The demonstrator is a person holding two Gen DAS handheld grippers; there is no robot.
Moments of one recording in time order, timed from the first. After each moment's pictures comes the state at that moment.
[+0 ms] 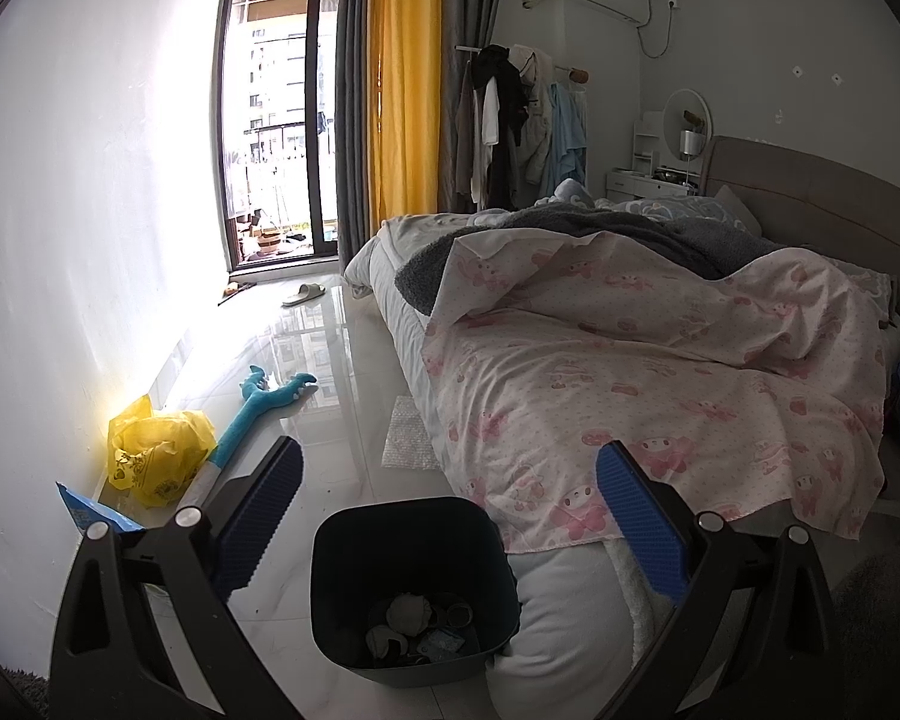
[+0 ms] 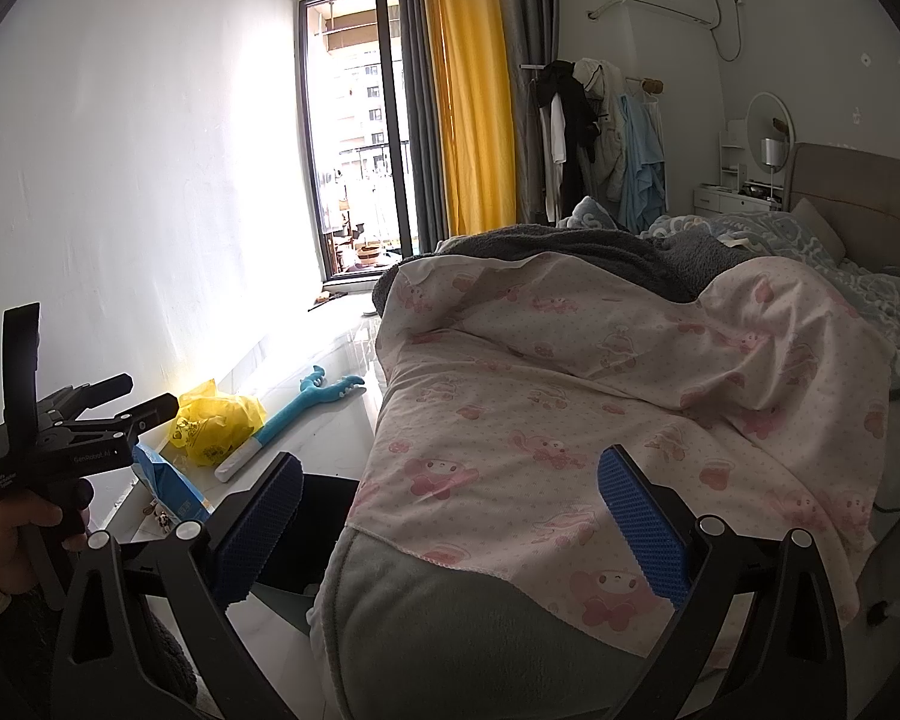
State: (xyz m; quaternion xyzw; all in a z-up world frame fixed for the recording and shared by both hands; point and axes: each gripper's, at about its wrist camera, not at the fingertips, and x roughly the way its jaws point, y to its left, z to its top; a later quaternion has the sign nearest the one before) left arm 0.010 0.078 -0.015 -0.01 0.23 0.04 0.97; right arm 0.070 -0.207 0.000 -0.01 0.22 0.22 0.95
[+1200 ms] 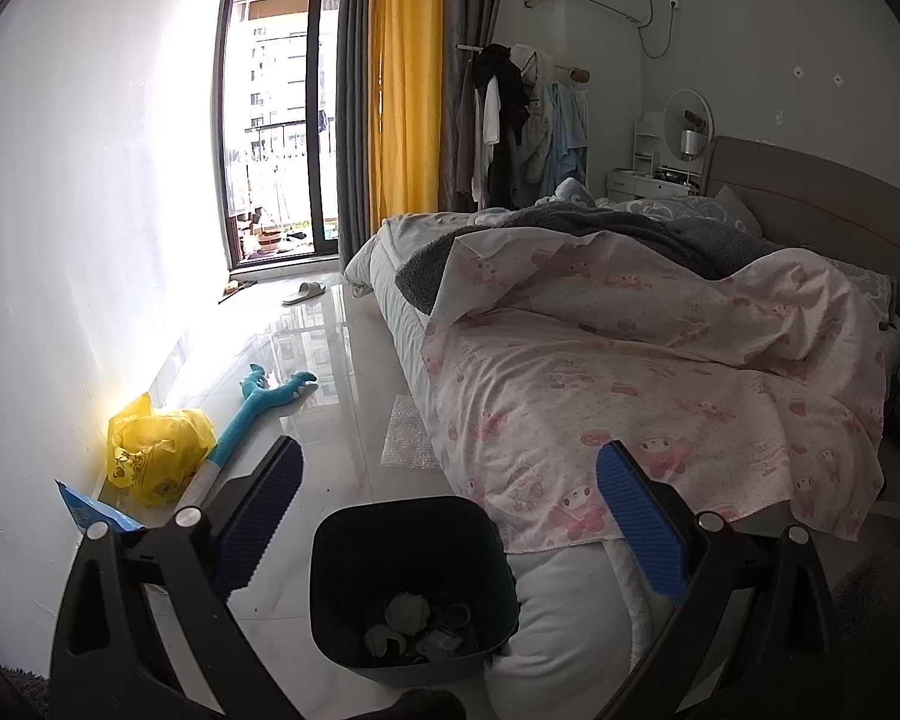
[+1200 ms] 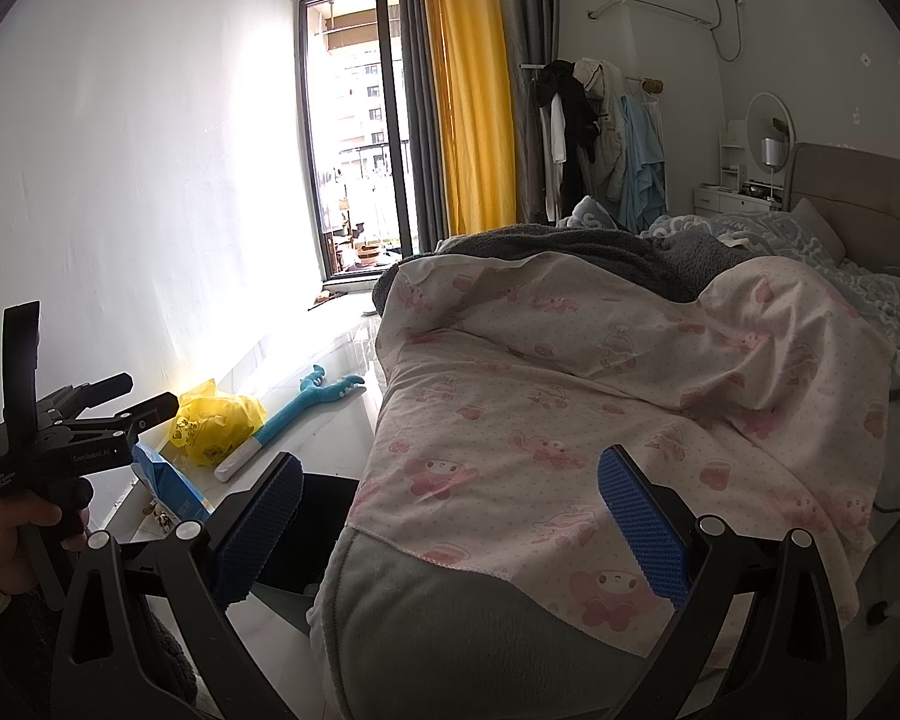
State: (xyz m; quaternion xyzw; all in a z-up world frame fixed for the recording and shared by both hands) left arm 0.011 0.079 -0.010 -0.01 0.23 0.04 0.97; right arm 0.070 -0.207 0.000 -0.01 0.22 0.22 0.95
